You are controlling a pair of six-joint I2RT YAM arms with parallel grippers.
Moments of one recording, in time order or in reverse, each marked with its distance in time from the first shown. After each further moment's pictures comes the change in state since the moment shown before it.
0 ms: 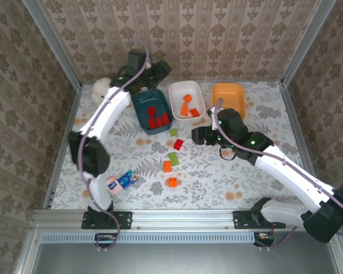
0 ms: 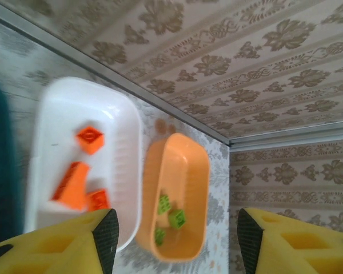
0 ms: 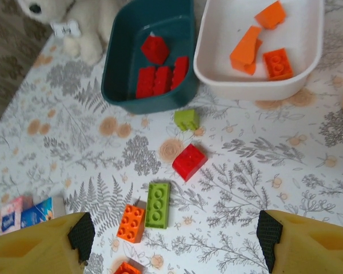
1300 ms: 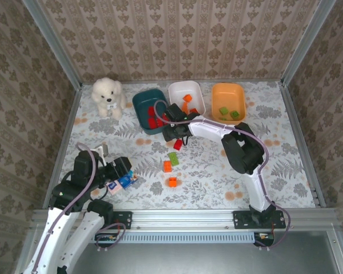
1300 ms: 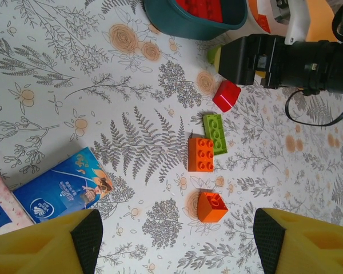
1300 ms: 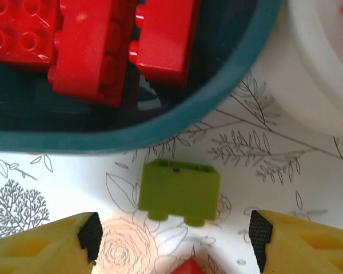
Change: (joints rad) left arm 0.047 -1.401 -1.148 -0.476 -0.041 0.221; right arm 0.042 0.975 0.550 0.021 0.087 -0.135
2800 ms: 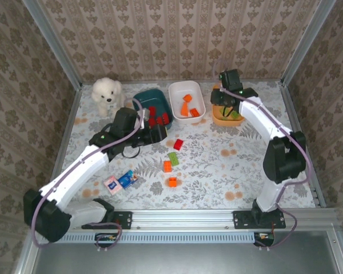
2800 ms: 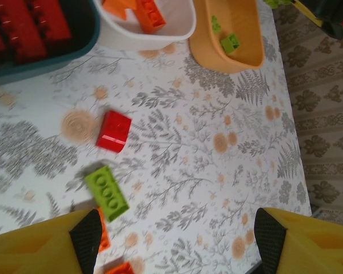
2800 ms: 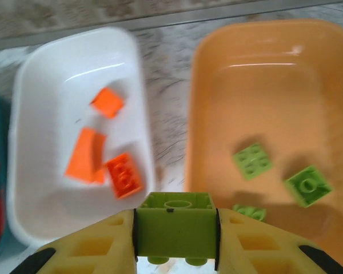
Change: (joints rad) left arm -0.211 0.754 0.289 0.508 0.137 0.046; right arm -0.448 -0.324 -0.012 -0.063 -0.013 0.048
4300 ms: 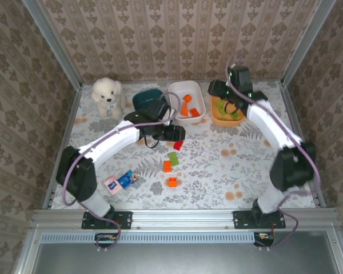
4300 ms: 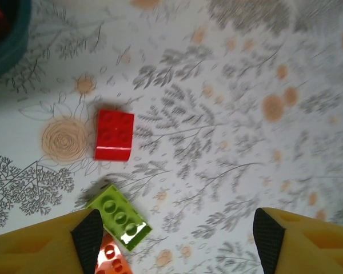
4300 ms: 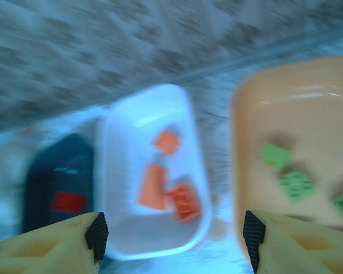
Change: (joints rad) left arm -0.121 0.450 0.310 -0.185 -0.079 0.227; right arm 0.007 -0.242 -0.198 0.218 -0.140 0.144
